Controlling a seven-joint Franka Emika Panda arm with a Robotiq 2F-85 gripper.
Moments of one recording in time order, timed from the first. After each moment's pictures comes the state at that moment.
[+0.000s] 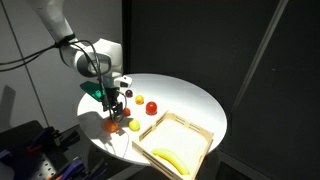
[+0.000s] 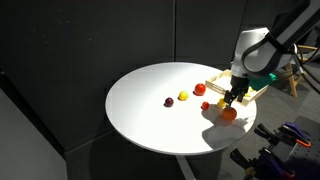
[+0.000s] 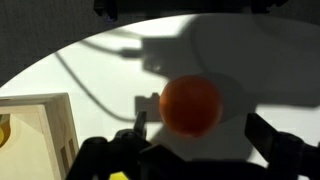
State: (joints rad) arm -0.03 0.12 -0.04 -2.64 0.01 2.67 0.01
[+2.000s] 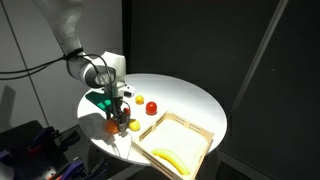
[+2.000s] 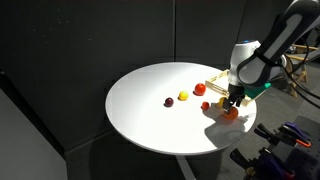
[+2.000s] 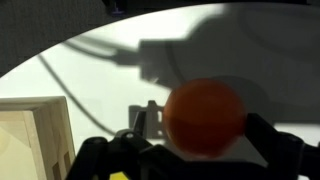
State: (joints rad) arm -0.02 0.28 -0.08 -2.58 -0.05 2.75 0.02
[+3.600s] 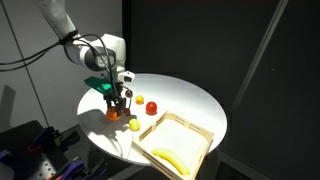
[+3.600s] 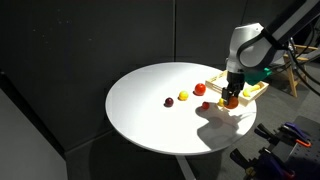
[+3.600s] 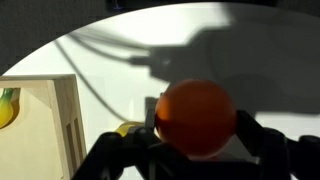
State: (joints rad) arm 0.00 0.12 -0.06 -2.56 -0.05 2.59 0.03
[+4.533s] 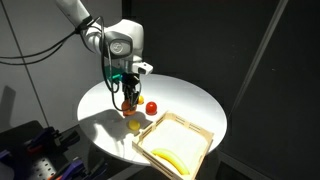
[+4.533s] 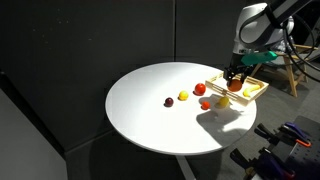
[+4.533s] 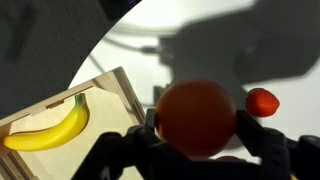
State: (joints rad) arm -0.08 0.08 -0.12 -2.43 -0.04 2.44 0.26
